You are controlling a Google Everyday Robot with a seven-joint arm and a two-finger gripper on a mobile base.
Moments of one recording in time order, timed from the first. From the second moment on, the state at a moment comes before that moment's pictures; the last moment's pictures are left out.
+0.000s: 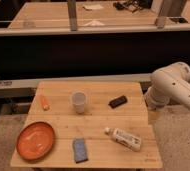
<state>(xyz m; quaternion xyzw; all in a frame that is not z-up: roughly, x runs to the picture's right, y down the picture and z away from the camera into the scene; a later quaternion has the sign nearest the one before) 0.282 0.105 0.685 -0.28 0.02 0.02 0.96</state>
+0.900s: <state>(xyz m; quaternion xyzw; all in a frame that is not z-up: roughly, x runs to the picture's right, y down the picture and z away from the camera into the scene) 0.239 0.104 0.687 -0.28 0.01 -0.02 0.96</state>
